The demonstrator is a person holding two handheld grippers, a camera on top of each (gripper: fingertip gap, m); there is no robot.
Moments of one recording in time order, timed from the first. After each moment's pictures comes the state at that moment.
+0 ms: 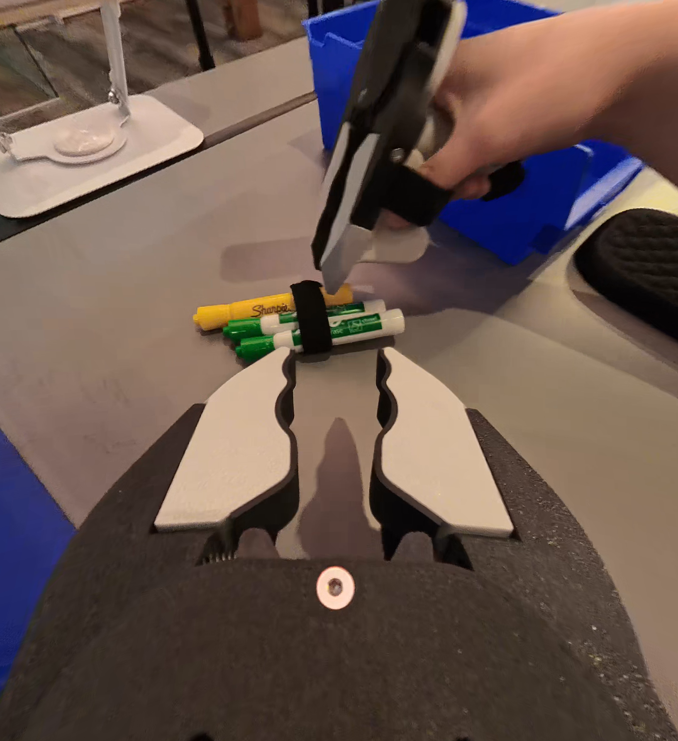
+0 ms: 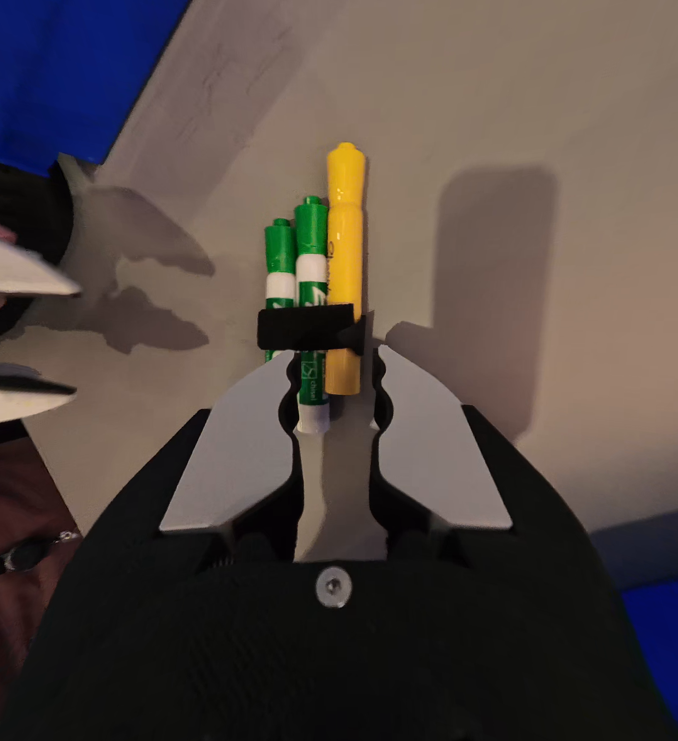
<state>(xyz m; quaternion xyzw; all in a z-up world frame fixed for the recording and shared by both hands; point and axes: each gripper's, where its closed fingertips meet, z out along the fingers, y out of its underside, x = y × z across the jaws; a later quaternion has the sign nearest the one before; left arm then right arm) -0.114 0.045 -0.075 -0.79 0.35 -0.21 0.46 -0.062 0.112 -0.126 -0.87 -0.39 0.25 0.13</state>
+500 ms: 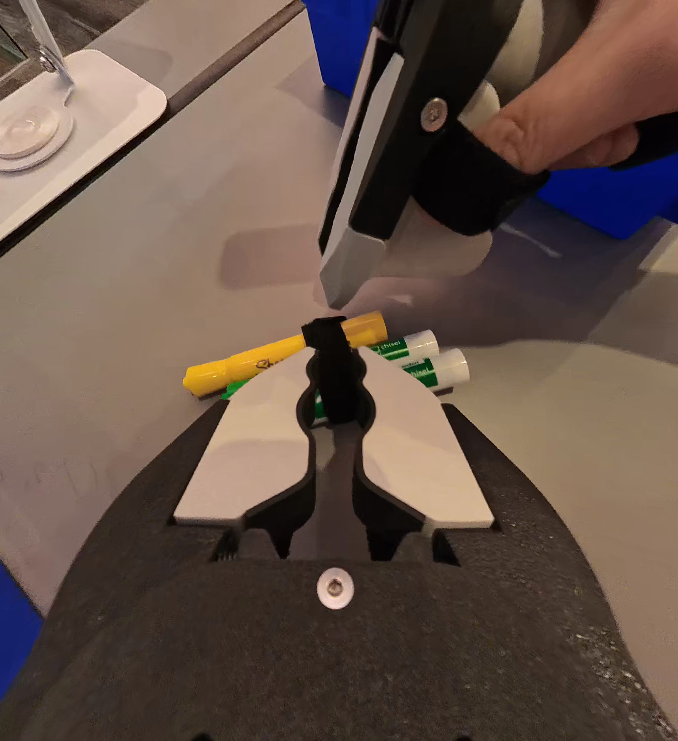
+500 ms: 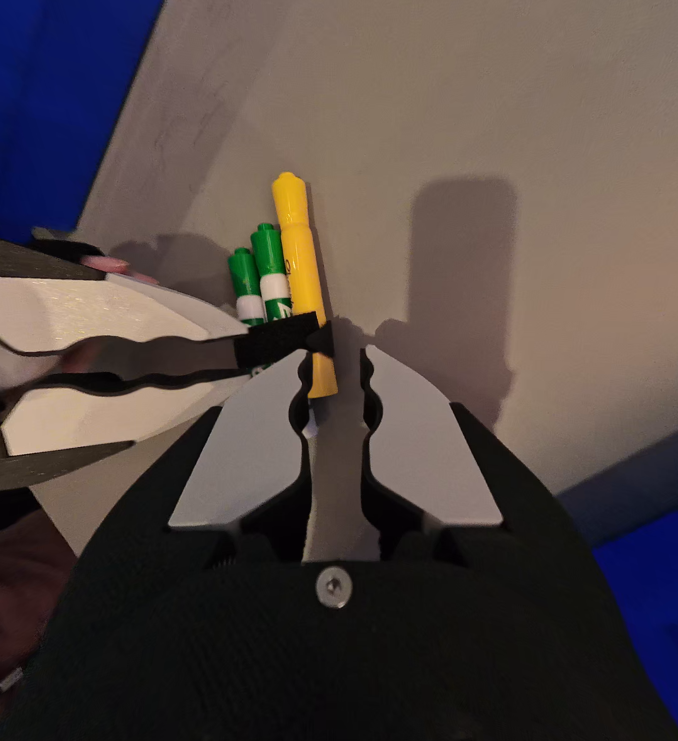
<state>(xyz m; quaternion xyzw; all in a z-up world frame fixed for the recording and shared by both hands) -0.074 0.101 -0.113 -0.80 0.42 -0.14 0.41 -0.052 0.128 -0.121 -0.91 -0.31 0.24 0.16</state>
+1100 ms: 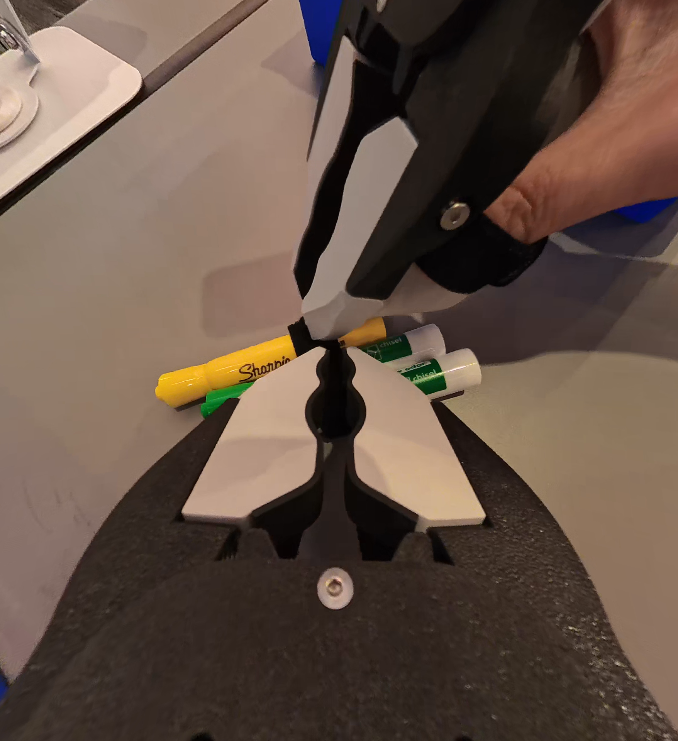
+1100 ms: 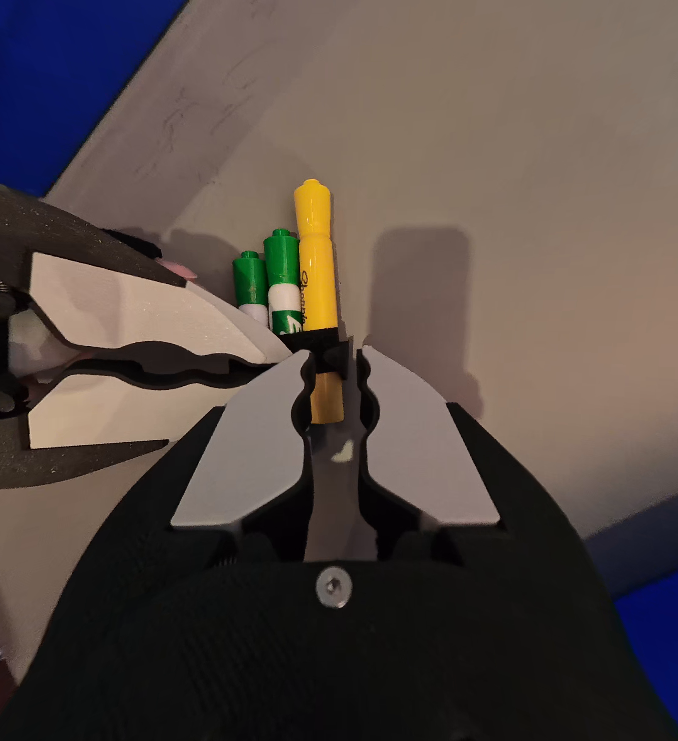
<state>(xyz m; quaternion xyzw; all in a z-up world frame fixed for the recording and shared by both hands) -0.068 0.105 -0.133 -0.80 0.42 -0.14 0.41 -0.067 0.128 -0.134 -0.88 -0.38 0.20 0.21</state>
